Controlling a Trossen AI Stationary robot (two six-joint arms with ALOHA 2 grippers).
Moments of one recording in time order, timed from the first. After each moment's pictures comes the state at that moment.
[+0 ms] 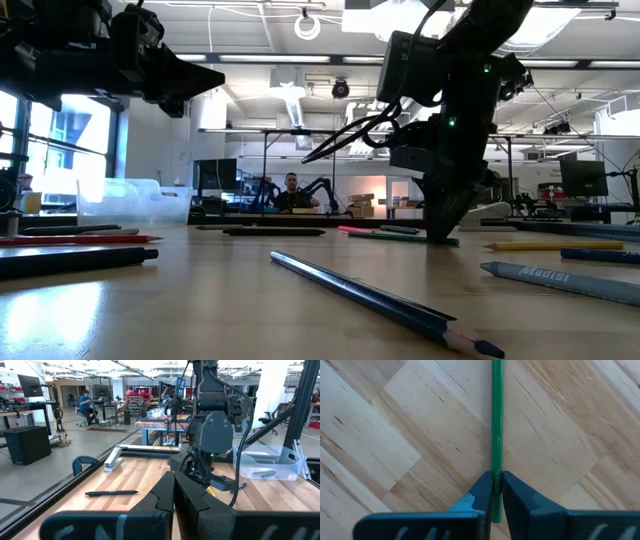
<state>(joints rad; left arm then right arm) 0.29 0.91 0.09 0.87 0.01 0.00 0.04 1.78 0.96 -0.54 0.15 0.80</state>
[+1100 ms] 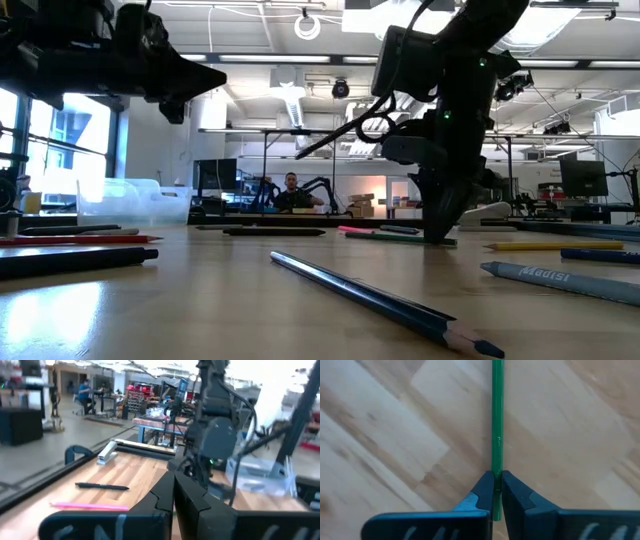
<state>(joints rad) 0.31 0.91 0.11 0.86 0.02 -0.16 0.05 1.78 0.99 -0.52 0.08 0.87</state>
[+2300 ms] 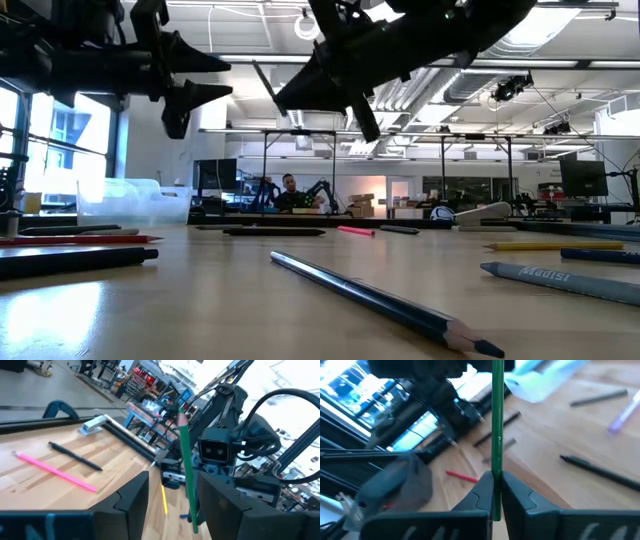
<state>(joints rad) 0.41 0.91 0.15 0.80 0.13 -0.60 0.11 1.77 1.00 0.45 0.28 0.70</state>
